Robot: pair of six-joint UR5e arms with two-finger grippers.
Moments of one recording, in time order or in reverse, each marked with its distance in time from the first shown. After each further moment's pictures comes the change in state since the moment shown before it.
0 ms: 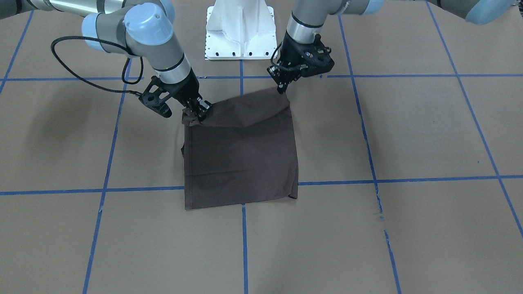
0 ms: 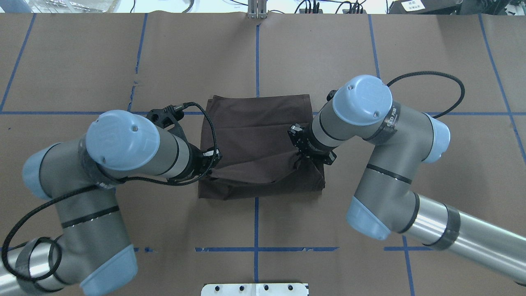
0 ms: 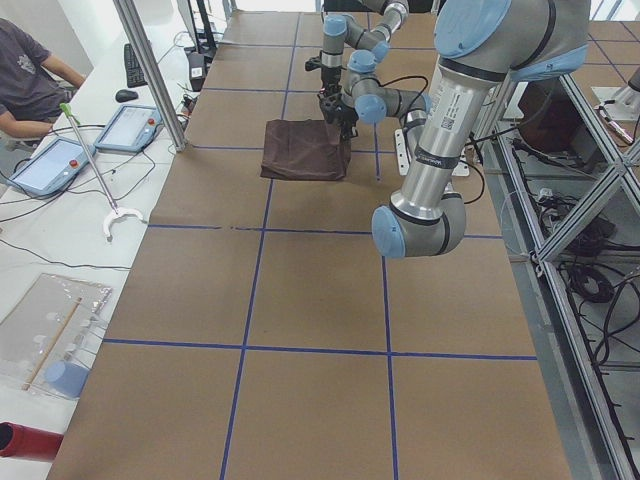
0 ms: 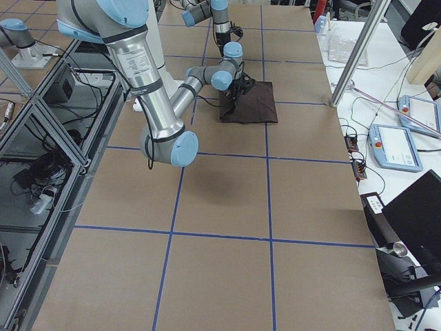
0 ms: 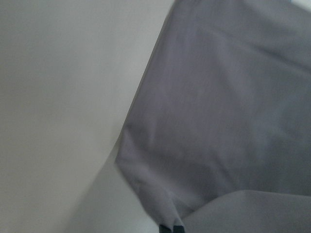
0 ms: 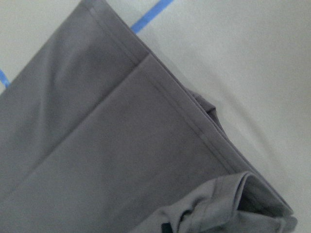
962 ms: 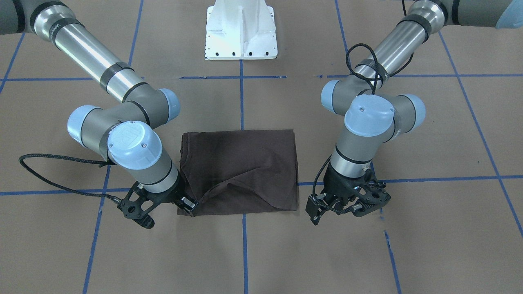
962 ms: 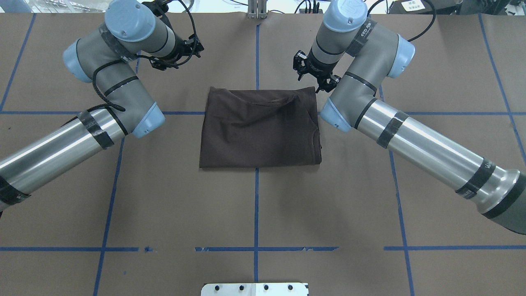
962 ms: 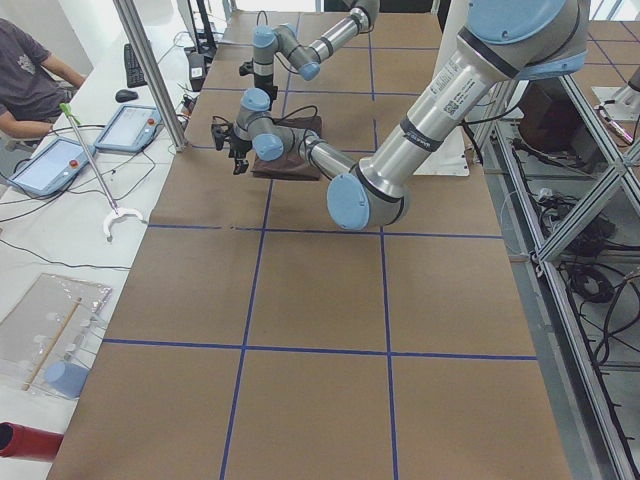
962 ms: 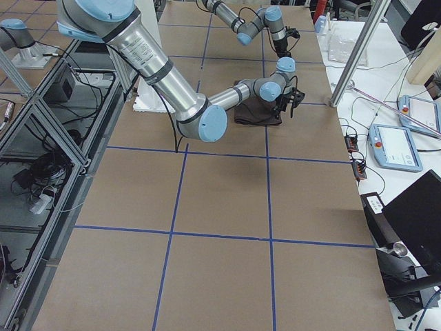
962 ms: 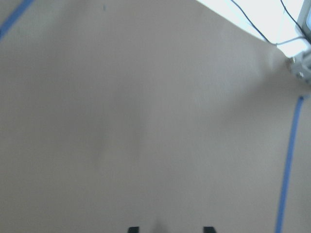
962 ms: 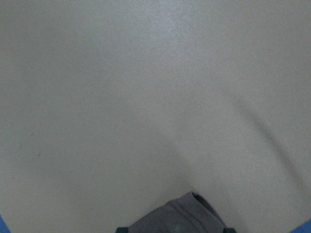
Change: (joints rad) left arm -0.335 -0.247 0.737 -0.465 -0.011 0.285; right arm 0.213 0.282 -0.647 0.220 0.073 -0.251
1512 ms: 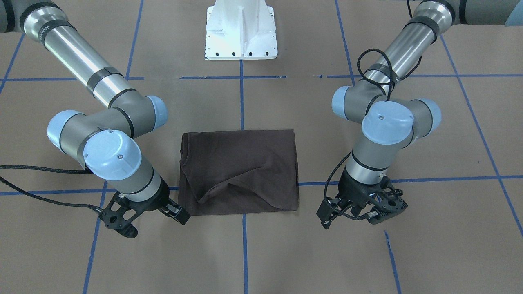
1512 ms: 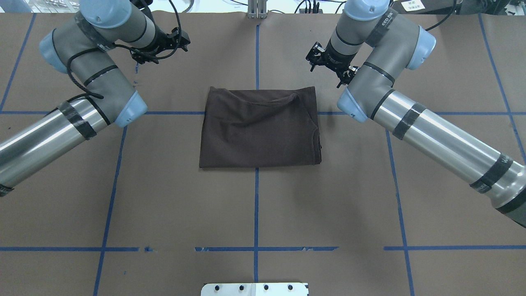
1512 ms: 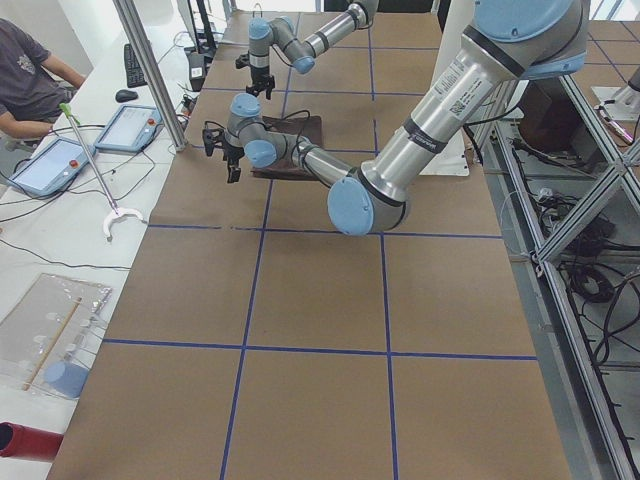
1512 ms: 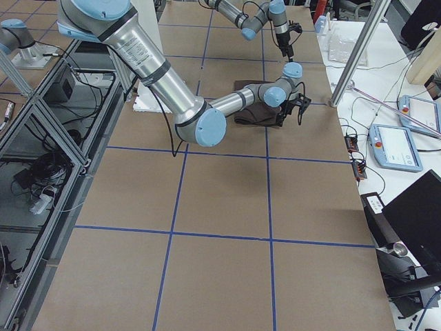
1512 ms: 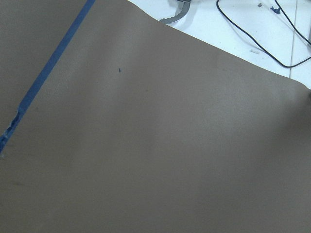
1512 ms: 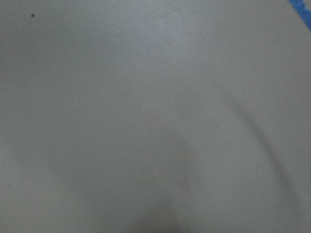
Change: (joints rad) left arm -0.060 0.061 -0.046 0.003 -0.103 0.114; right arm 0.057 -0.063 0.039 -0.034 0.038 -0.137
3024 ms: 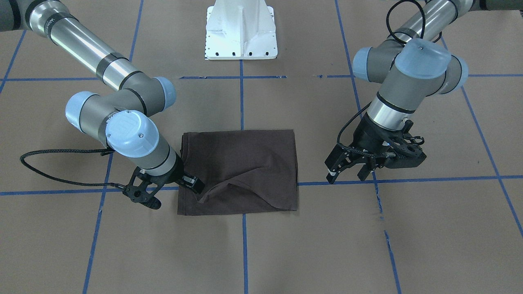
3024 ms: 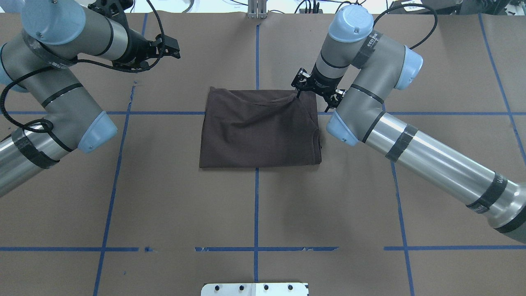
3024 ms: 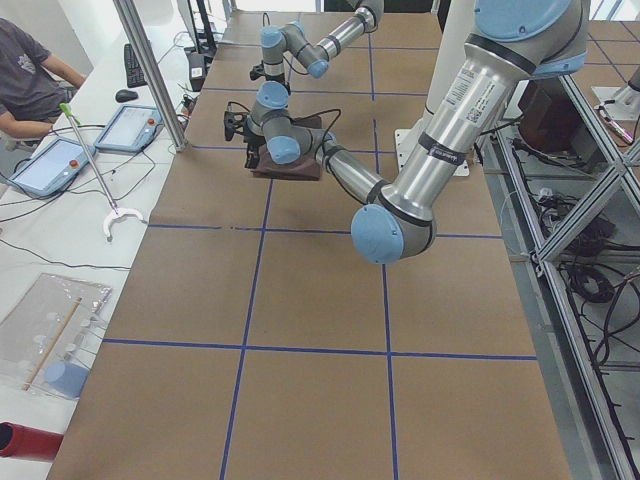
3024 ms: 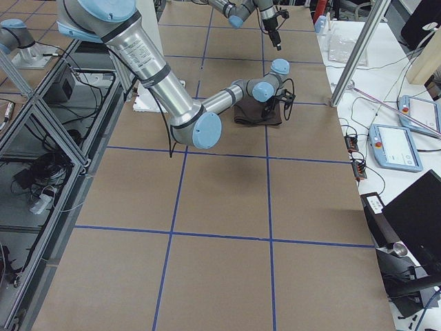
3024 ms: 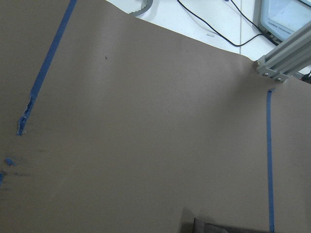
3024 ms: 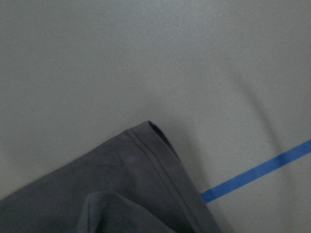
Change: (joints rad) left arm 0.018 0.172 -0.345 0.005 0.001 0.016; right arm -0.097 0.001 0.087 -0.079 0.049 0.037
